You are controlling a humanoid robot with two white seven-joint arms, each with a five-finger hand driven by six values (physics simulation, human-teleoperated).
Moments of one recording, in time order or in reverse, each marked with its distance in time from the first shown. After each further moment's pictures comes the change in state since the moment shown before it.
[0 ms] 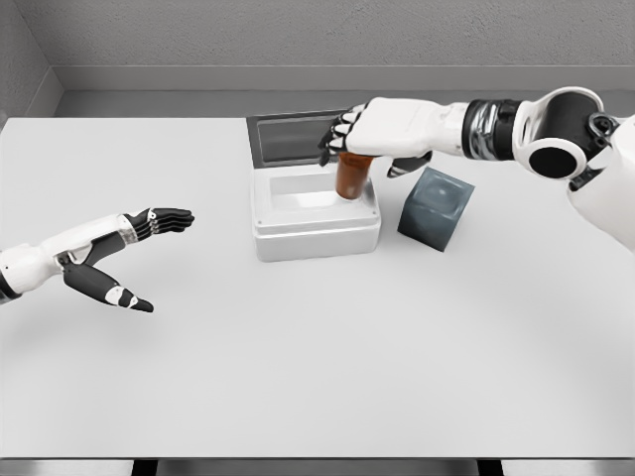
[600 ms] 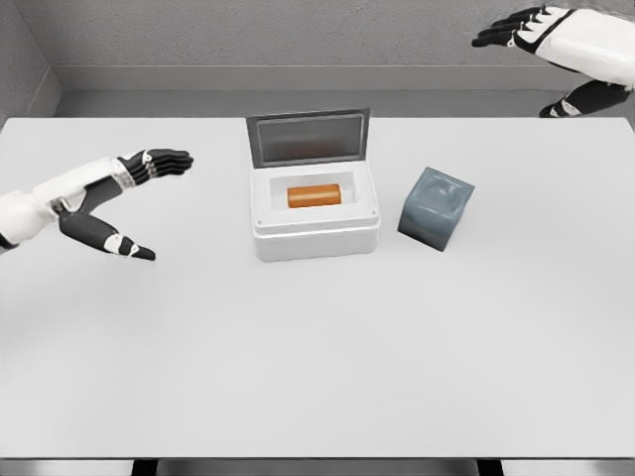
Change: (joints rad) left arm -0.185 -0.052 0.000 0.036 0.022 -0.001 0.000; right arm 0.203 -0.240 -0.464 0.109 -0.231 -0.180 0.000
